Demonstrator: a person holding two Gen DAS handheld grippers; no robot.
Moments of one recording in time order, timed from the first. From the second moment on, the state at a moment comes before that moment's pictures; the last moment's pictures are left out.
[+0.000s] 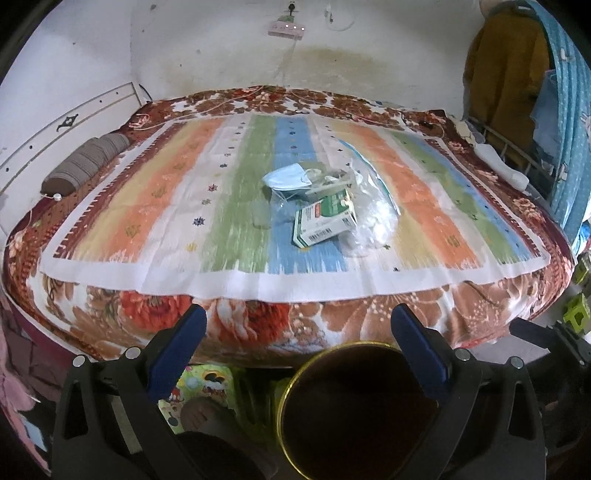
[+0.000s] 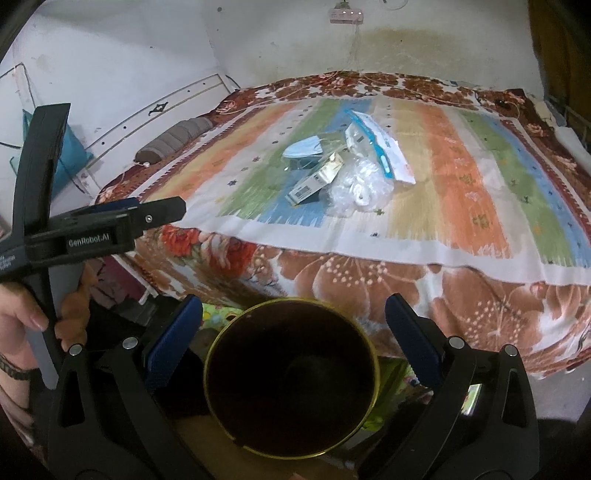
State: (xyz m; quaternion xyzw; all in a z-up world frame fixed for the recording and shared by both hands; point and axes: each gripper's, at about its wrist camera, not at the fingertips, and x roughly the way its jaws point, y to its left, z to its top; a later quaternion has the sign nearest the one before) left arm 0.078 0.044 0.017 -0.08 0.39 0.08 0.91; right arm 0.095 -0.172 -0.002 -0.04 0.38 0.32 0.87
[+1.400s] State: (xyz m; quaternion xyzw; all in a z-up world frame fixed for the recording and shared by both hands) left arm 0.212 0.099 -0.011 -0.14 0.46 0.12 0.87; right arm 0.235 -0.148 0.021 -0.09 0.37 0.24 0.89
